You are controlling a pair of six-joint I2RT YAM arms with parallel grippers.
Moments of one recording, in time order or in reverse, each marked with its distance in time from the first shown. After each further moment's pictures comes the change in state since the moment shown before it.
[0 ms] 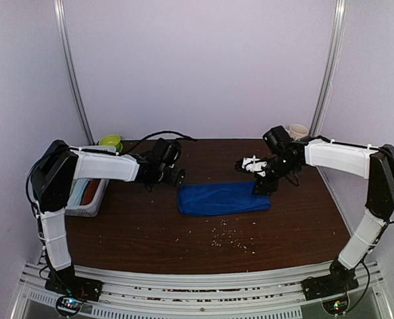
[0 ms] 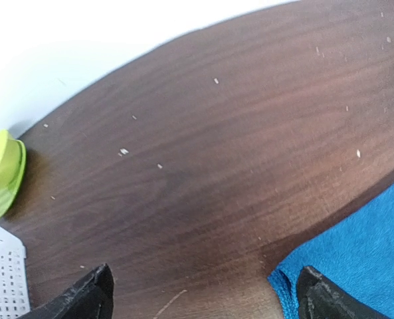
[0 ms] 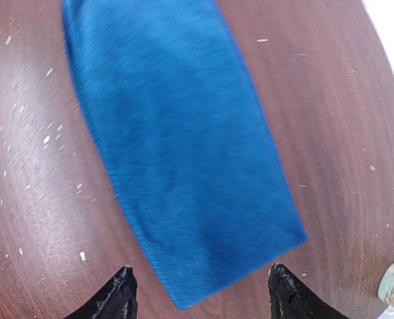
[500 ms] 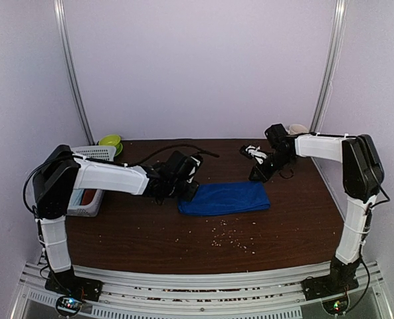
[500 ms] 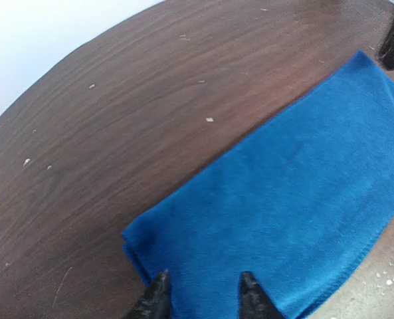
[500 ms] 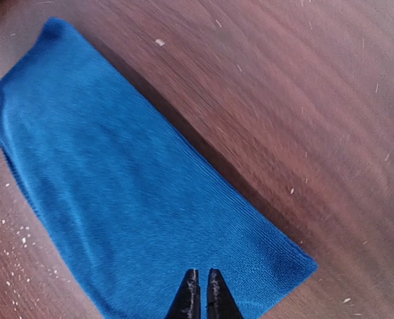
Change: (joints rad) left arm -0.156 -0.023 -0.031 0.010 0.106 -0.028; right arm -0.156 0.257 0.200 0.053 -0.211 0.366
